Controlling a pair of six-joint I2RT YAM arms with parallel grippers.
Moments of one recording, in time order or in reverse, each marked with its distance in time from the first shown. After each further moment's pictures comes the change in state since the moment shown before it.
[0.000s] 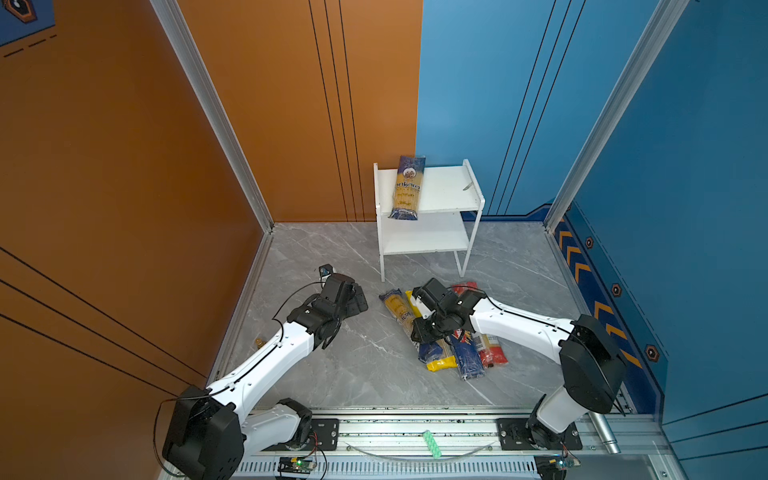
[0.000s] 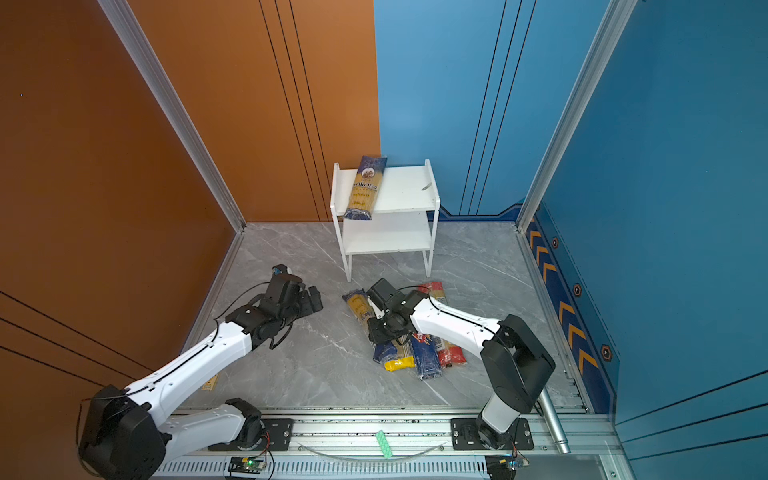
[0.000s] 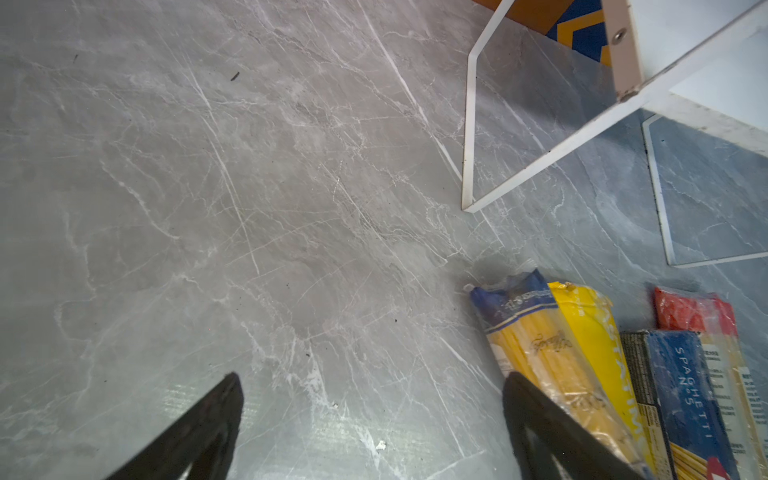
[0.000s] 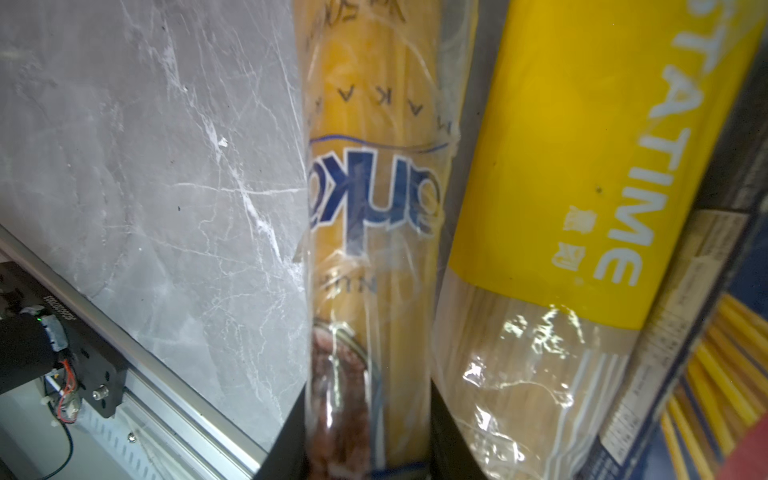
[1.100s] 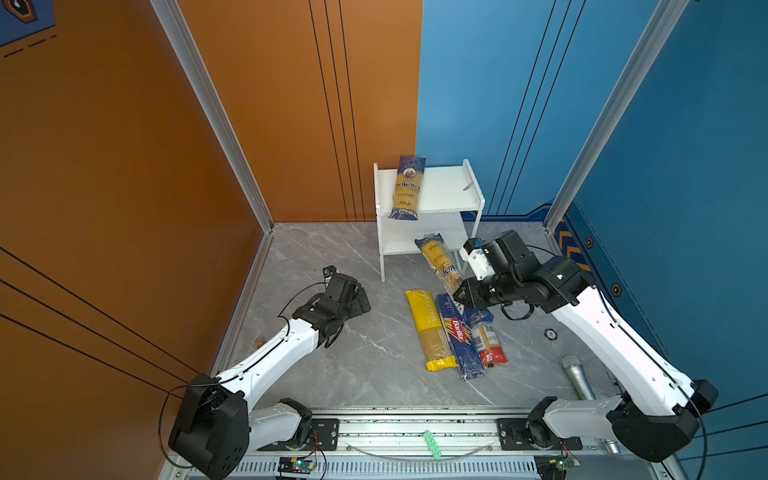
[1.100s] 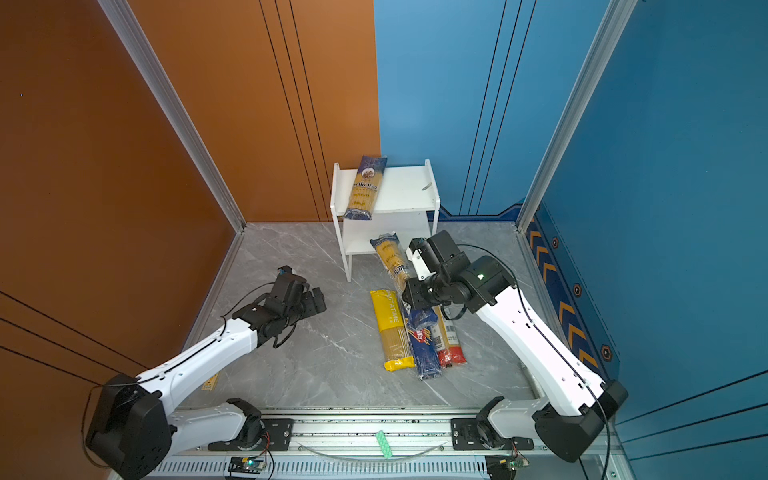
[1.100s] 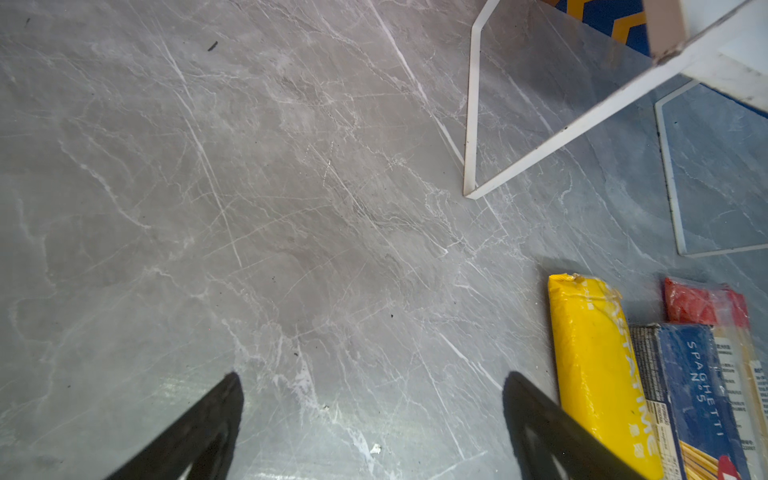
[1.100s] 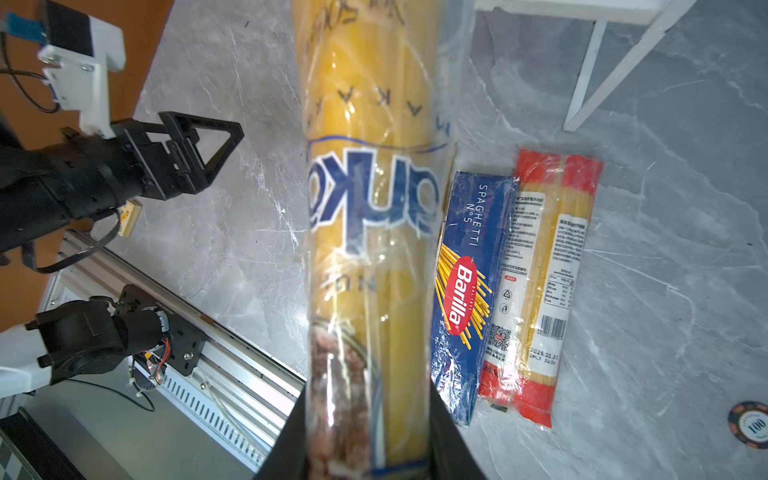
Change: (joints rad) left arm 0.001 0.055 -0.005 0.036 0.034 -0.008; right arm -0.174 -0.328 0.448 -0.564 0.088 -0.134
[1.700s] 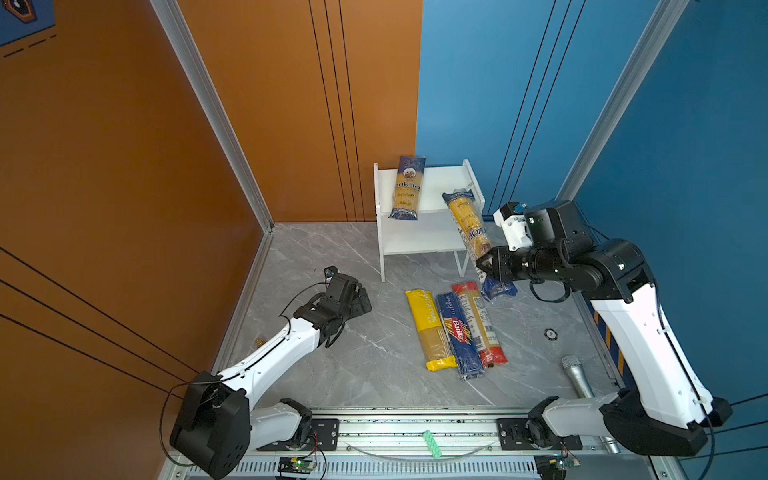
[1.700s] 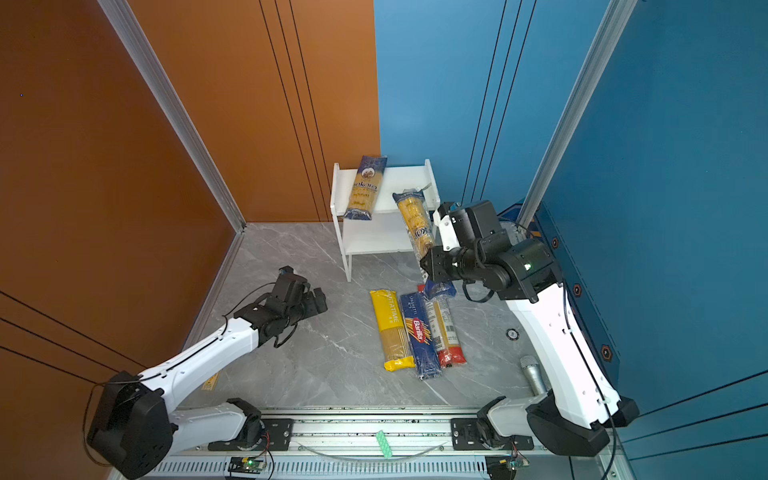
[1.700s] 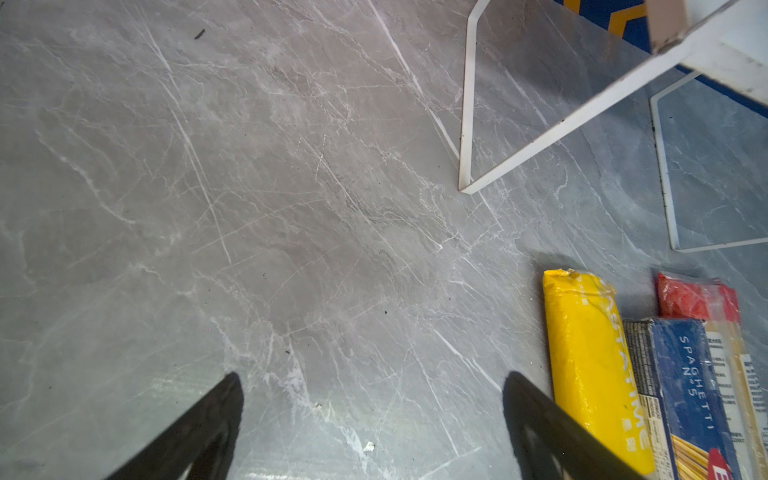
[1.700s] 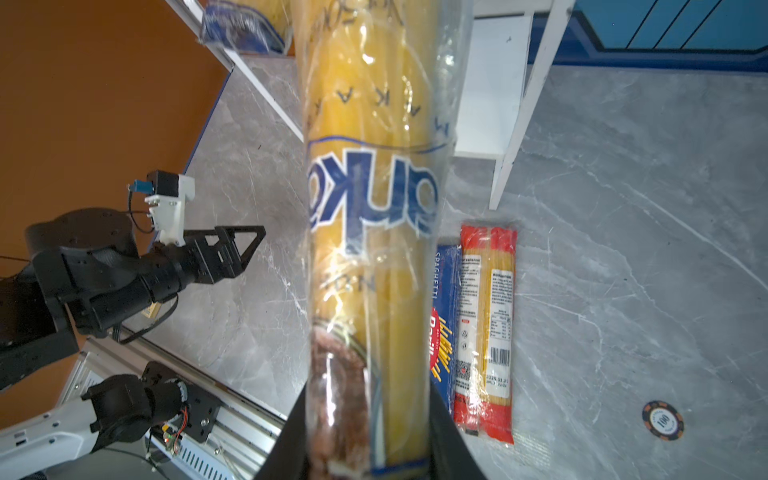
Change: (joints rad) left arm -0.003 0.011 0.000 0.006 0.022 -0.007; right arm -0.116 0.098 0.401 -0.121 0.067 -0.003
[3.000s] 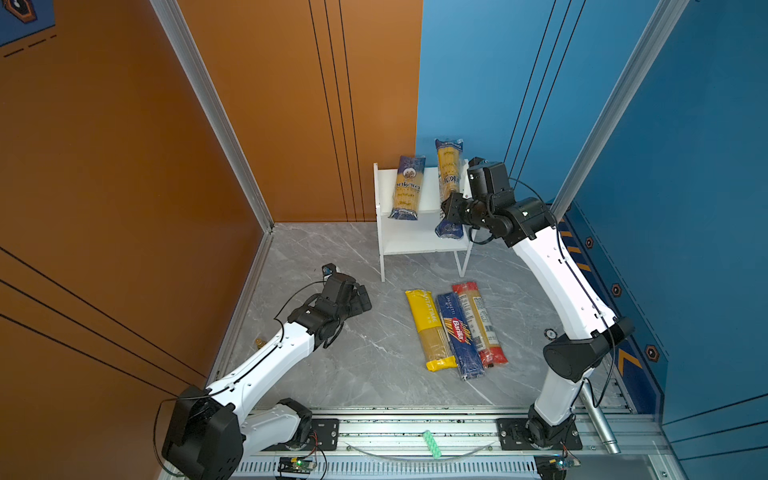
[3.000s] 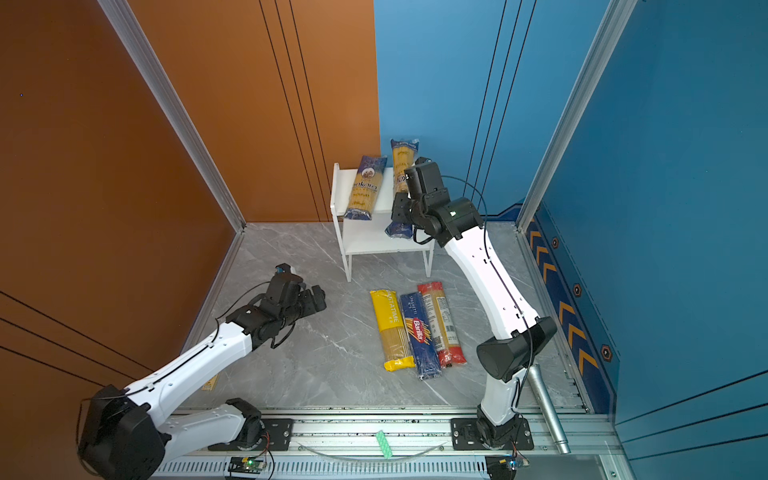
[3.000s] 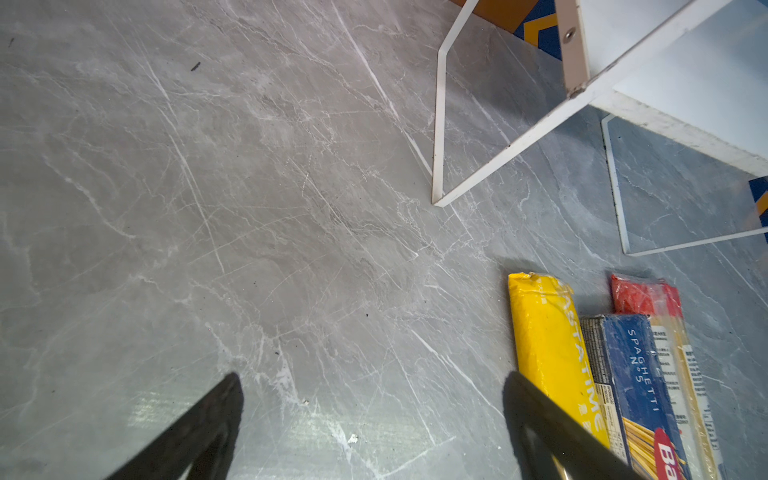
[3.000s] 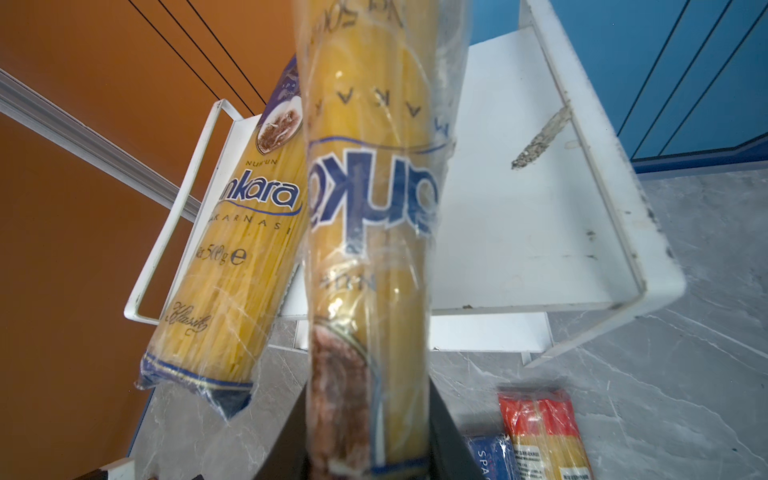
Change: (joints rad) left arm -0.018 -0.071 0.012 -0.016 -0.001 0.000; right arm -0.010 0.416 0.224 0.401 0.166 0.159
